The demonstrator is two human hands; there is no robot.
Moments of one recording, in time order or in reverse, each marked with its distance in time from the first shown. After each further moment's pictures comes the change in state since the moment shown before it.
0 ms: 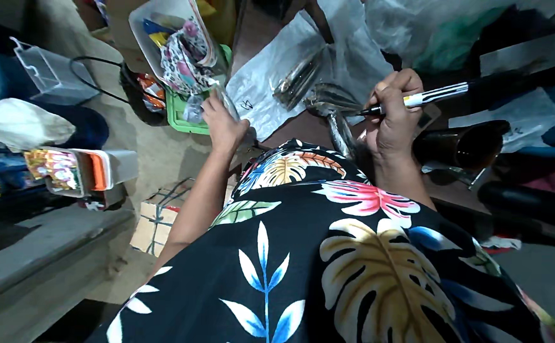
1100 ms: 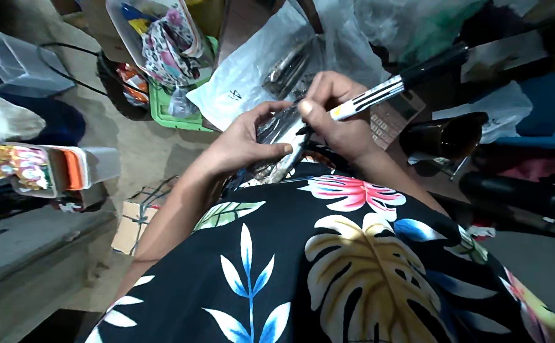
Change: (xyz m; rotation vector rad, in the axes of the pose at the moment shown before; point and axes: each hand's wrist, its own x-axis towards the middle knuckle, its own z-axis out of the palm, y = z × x) left_hand -0.092 0.079 -0.067 -0.745 -0.842 0.365; right_hand 0.004 0.046 0.015 -0.158 -0.694 -0.497
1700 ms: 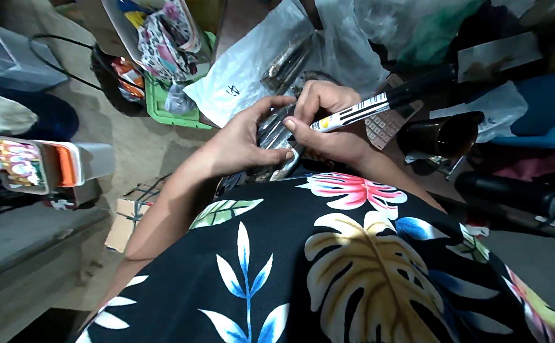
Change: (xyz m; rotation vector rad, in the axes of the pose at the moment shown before) left_hand -0.007 0.009 0.003 0.126 -0.052 0.109; right_hand -0.004 -0.005 0.005 -0.122 -0.111 -0.075
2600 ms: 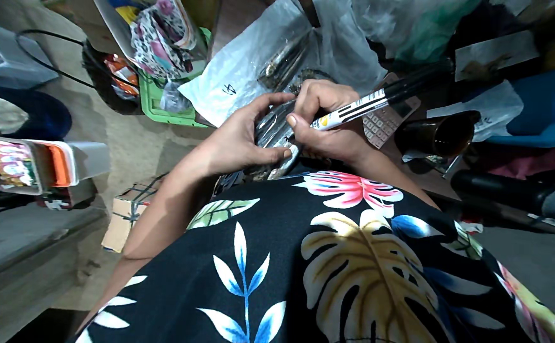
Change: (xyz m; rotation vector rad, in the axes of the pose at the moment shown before) left_hand 0.005 0.001 -0.001 -0.045 -0.012 0.008; right_hand 0.002 0.005 -0.003 -0.013 -0.001 -0.019
